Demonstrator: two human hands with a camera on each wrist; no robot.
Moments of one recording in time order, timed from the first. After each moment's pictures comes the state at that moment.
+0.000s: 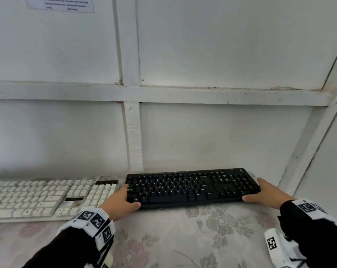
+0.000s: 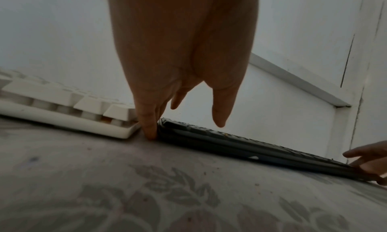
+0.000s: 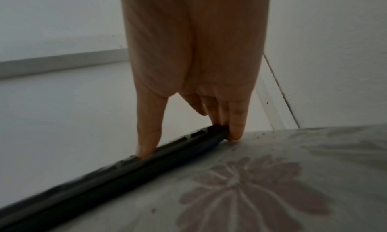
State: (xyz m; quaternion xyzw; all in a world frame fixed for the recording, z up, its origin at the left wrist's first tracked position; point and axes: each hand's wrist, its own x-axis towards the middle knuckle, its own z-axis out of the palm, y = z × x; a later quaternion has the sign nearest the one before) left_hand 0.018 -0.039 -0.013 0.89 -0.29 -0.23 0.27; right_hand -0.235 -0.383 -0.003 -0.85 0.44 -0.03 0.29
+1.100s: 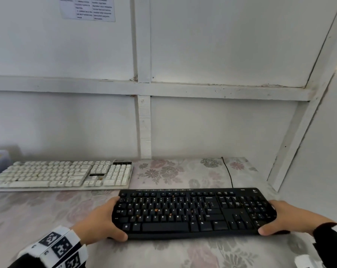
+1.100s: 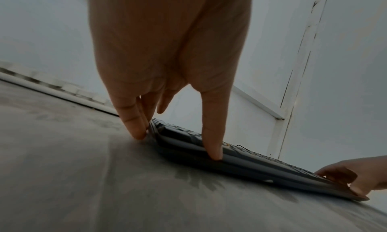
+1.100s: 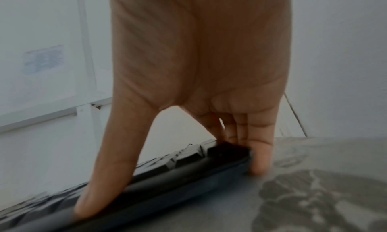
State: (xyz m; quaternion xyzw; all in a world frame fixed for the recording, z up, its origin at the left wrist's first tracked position) left_hand -0.050 0.090 -0.021 0.84 -0.31 -0.30 0.32; right_hand -0.346 -0.263 0.022 -0.86 0.37 0.10 0.33
